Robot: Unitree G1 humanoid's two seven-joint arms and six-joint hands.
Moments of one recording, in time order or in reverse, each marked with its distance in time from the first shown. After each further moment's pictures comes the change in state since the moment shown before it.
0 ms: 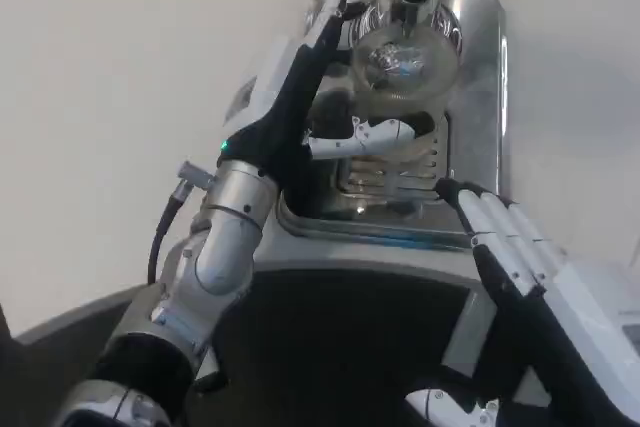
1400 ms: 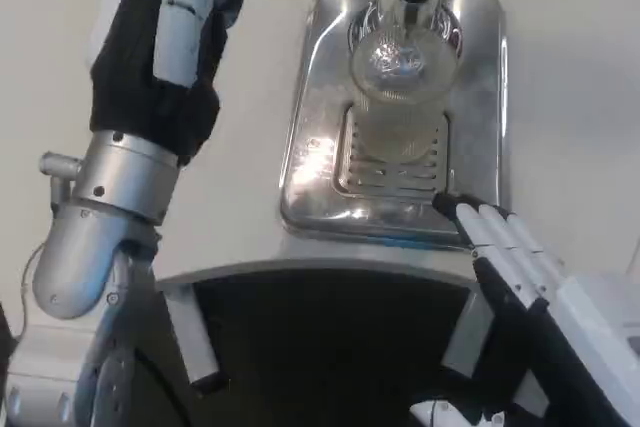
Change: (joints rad) left arm 0.380 -0.008 0.243 -1.235 -0.700 0.703 -0.386; right arm 0.028 -0.061 -0.019 0.022 0.081 -0.015 -0.043
